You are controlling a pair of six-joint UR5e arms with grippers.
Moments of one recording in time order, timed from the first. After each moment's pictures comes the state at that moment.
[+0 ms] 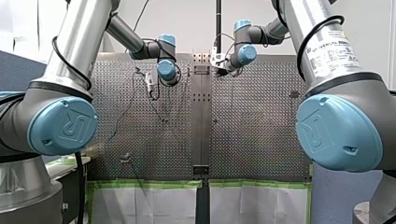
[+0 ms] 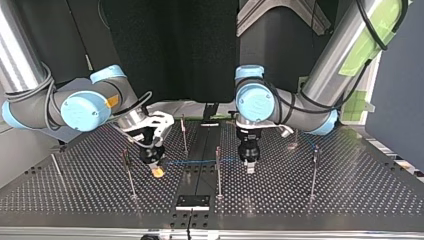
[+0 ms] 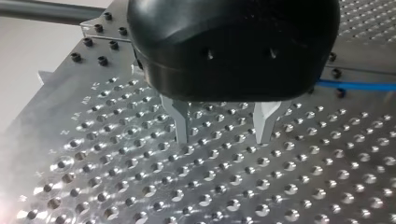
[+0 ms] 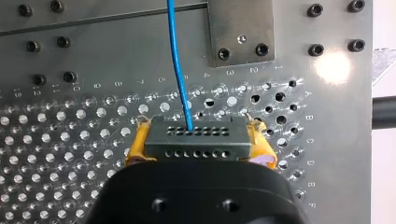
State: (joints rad) left arm -0.32 -1.90 -1.48 -2.91 -1.91 -1.72; right arm 2.08 -1.09 1.12 0.05 1.34 1.70
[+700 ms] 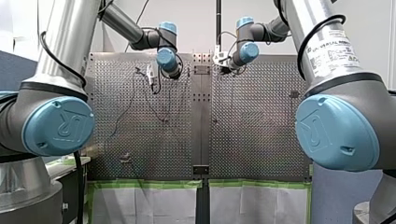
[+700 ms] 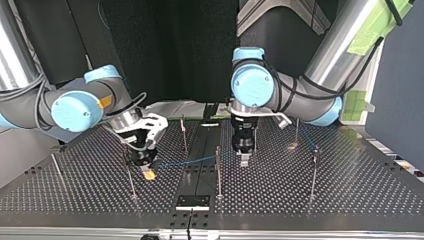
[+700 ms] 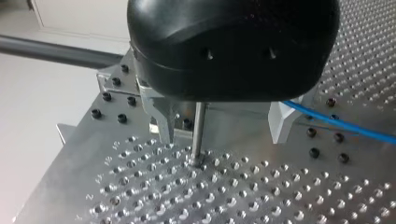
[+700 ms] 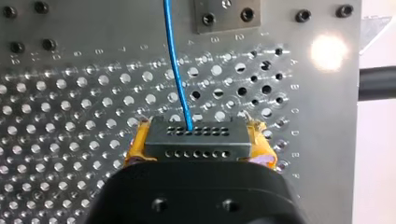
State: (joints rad) left arm -0.37 -1.80 -1.52 -3.01 -1.90 -1.74; right arm 2.06 -1.11 1.12 0.06 1.38 1.69
